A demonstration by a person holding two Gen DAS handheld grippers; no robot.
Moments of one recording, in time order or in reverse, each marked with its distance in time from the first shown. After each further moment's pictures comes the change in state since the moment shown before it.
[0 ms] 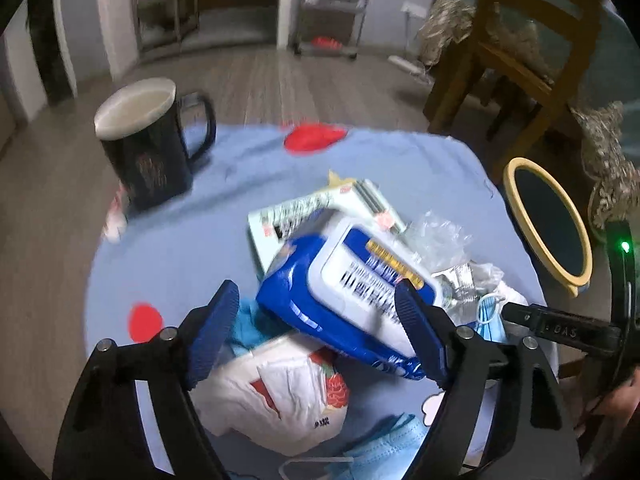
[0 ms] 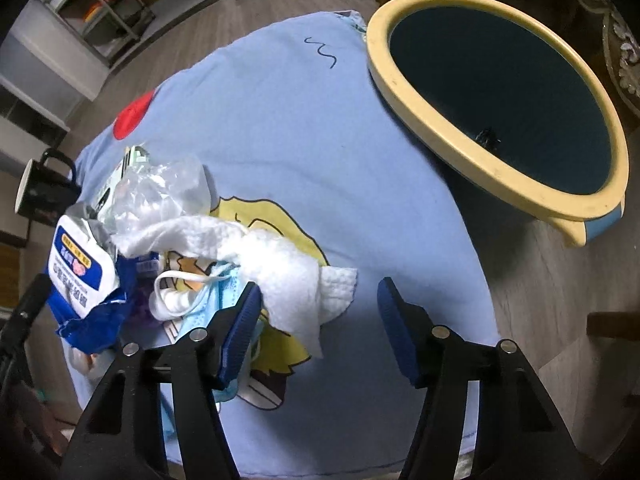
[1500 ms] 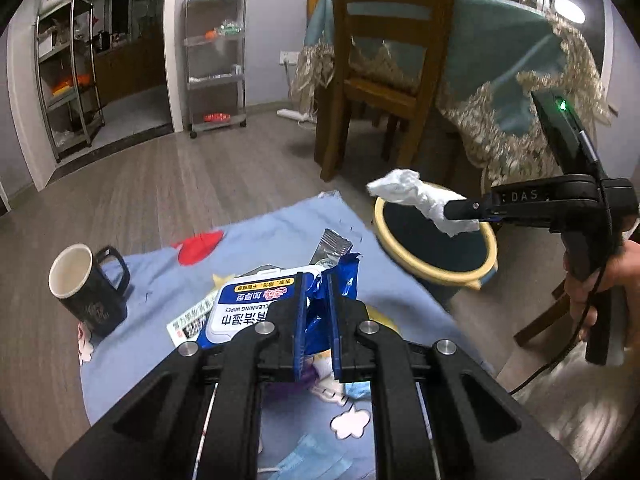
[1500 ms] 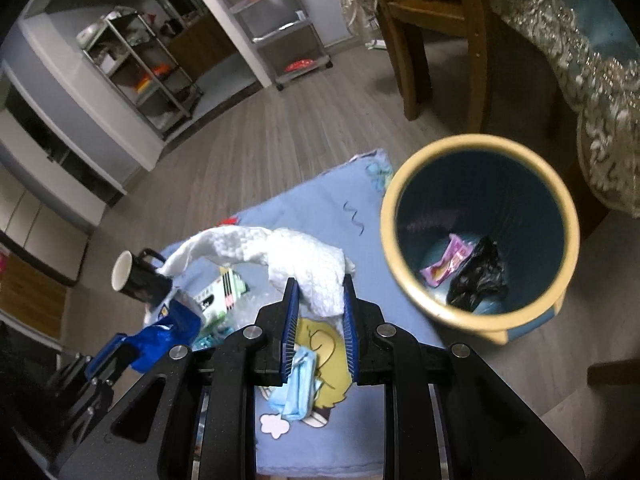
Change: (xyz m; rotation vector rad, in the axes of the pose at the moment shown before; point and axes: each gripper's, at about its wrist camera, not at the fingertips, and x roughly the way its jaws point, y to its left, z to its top) left arm -0.088 -0.079 0.035 0.289 -0.183 -0.247; right arm -0.149 -0.023 0.054 0.010 -0.275 0.189
